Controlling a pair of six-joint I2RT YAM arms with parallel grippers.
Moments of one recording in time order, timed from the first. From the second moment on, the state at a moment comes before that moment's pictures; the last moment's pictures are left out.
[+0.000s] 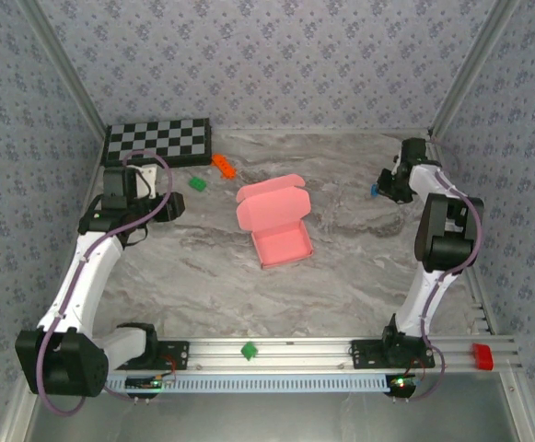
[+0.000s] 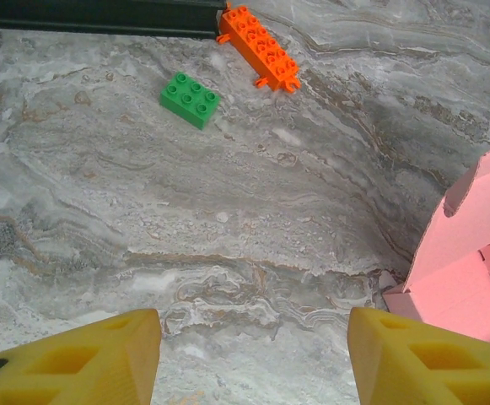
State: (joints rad) left arm -0.08 1.12 1.00 -0.64 0.24 -0.18; right arm -0.15 1.96 1.43 -0.59 -0.16 0.27
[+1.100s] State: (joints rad) left arm -0.08 1.12 1.00 -0.64 0.27 -0.18; right arm -0.15 2.12 1.55 -0.65 -0.18 0.28
